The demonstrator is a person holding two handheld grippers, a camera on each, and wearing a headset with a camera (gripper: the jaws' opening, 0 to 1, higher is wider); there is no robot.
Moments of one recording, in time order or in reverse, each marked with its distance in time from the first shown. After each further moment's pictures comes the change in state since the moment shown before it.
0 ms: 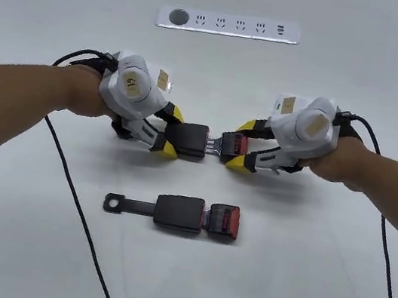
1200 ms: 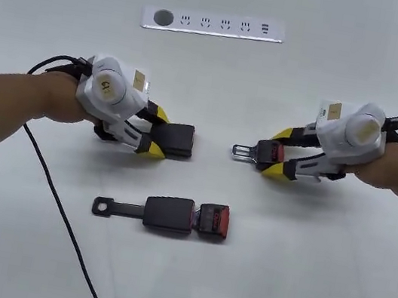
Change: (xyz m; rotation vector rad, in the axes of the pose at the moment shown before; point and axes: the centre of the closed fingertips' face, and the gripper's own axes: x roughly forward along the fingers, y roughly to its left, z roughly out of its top) left arm -0.007 0.007 -0.004 -0.026 -0.049 0.018; right arm -0.055 -0.005 -0.056 0.049 0.047 -0.023
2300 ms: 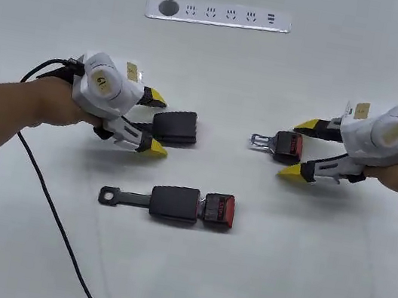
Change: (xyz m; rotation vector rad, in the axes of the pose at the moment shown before) left arm -0.001 -0.003 0.005 -0.132 -0.062 0.113; right arm -0.024 -0.006 -0.026 0.057 -0.019 -0.074
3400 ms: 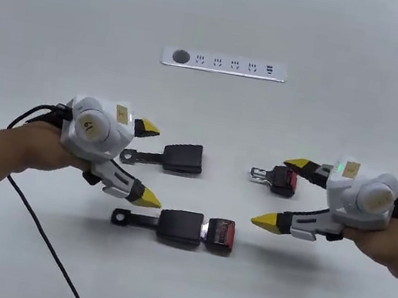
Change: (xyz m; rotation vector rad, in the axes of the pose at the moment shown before) left arm -0.059 -0.039 0.015 -0.003 -0.035 0.083; right arm -0.028 0.043 0.062 0.051 -0.176 -0.105
